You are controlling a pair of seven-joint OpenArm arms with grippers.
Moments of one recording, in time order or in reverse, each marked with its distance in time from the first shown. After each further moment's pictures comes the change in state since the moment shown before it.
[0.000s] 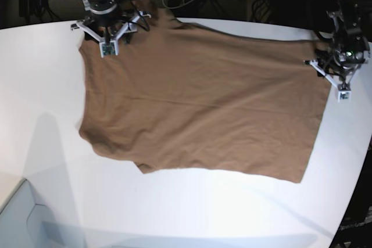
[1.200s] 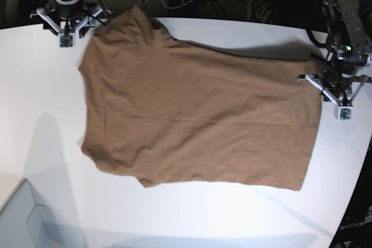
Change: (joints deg) left arm 1.3 2.6 1.1 20.5 -1.6 0.1 0.8; right arm -2.8 0.1 12.2 8.5 -1.0 0.0 -1.3
